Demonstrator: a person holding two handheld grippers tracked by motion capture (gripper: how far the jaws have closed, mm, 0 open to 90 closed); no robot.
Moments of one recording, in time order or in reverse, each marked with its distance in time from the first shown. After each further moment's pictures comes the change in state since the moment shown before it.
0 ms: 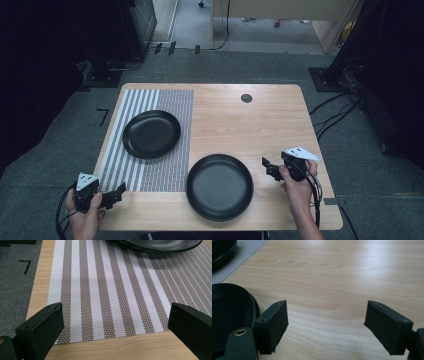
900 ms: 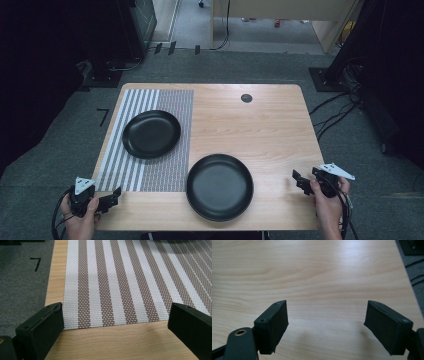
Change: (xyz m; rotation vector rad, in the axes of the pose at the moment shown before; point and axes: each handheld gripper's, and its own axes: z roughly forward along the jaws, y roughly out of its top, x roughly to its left) left arm 0.011 -0.013 0.001 0.028 0.058 0.029; right arm -0.075 -0.049 -0.041 0.033 -0.149 0.099
